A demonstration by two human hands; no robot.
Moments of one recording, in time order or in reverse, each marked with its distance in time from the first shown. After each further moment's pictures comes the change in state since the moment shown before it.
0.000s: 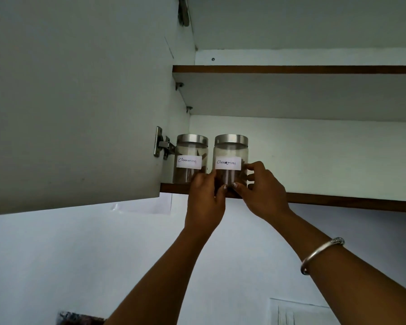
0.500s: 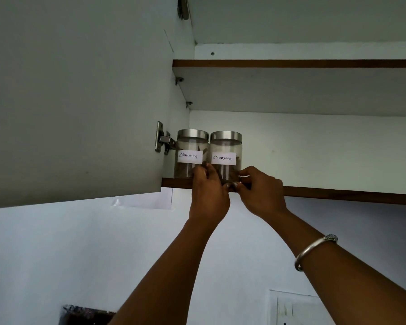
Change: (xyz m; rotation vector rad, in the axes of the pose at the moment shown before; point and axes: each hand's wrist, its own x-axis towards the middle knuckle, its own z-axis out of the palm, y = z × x) left_hand 0.003 0.014 -0.004 0.237 -0.136 -0.106; right_hand -0.005 0.006 0.010 -0.043 0.037 -0.059
